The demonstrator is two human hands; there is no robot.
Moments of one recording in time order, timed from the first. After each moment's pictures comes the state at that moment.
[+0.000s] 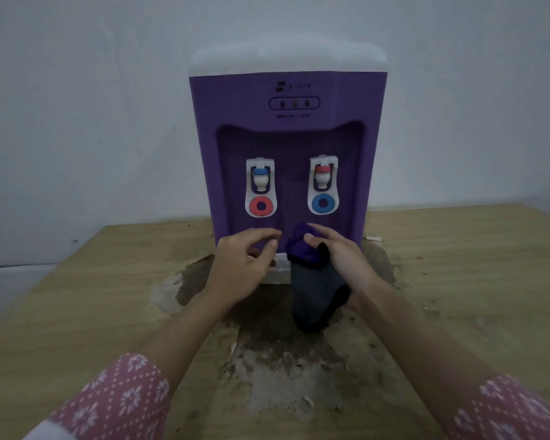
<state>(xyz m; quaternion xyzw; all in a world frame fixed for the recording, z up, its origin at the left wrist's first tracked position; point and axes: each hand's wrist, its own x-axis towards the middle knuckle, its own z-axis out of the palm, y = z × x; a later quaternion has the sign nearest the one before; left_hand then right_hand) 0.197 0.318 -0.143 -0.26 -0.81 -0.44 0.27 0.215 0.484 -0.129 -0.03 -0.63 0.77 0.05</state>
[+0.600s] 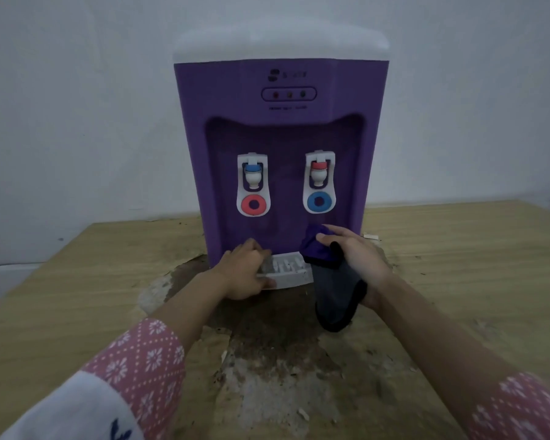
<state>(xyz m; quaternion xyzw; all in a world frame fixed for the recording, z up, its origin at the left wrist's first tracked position) 0.150 0.323 -0.151 -0.24 -0.97 -0.08 -0.03 0.200 0.513 -0.135 -0.08 -0.64 0.76 0.06</state>
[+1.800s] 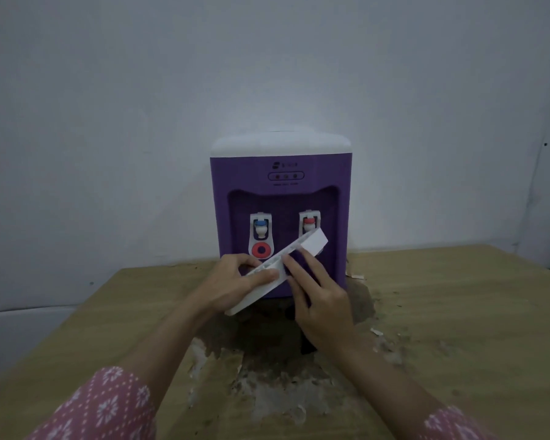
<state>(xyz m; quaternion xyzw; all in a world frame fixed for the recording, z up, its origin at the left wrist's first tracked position) 0.246 0.295 -0.073 -0.20 -0.87 -0.44 0.06 0.285 0.460 -0.120 0.21 -0.80 0.26 0.50</state>
